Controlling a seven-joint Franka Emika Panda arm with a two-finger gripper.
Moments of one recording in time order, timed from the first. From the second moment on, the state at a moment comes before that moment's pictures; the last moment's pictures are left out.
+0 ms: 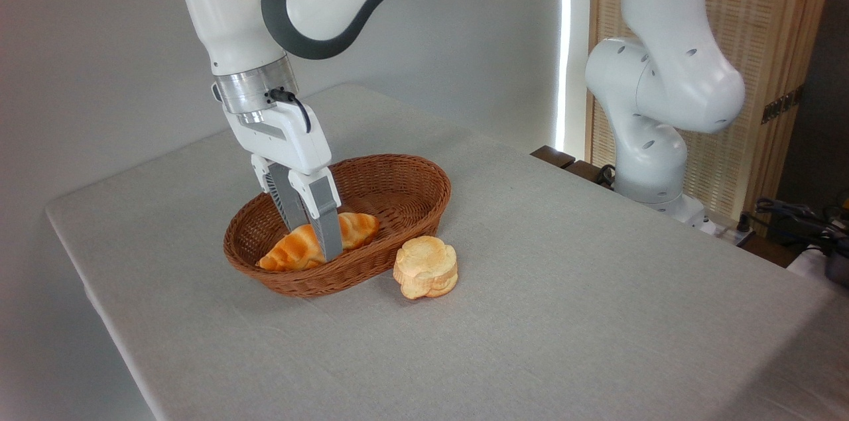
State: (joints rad) arm -0.05 0.12 -0.30 -1.84 0.22 1.89 0.36
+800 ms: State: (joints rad) arm -0.04 0.11 -0.30 -1.84 0.40 1.86 0.36
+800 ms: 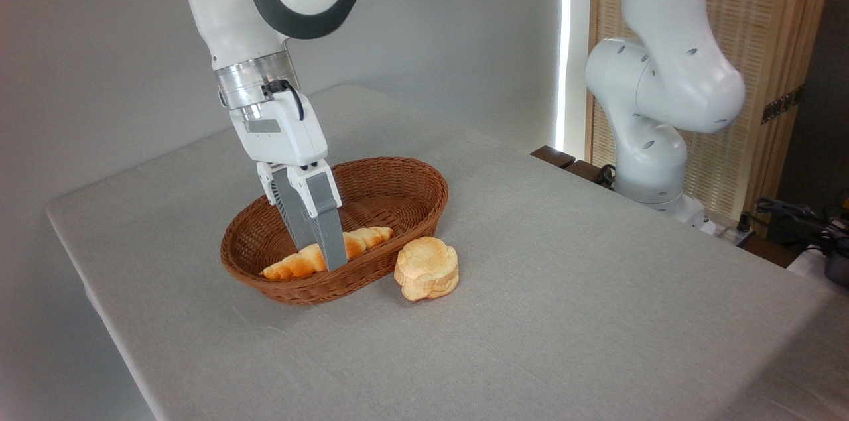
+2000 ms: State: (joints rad) arm -0.03 0.11 -0.29 -1.83 -0.17 1.93 0.23
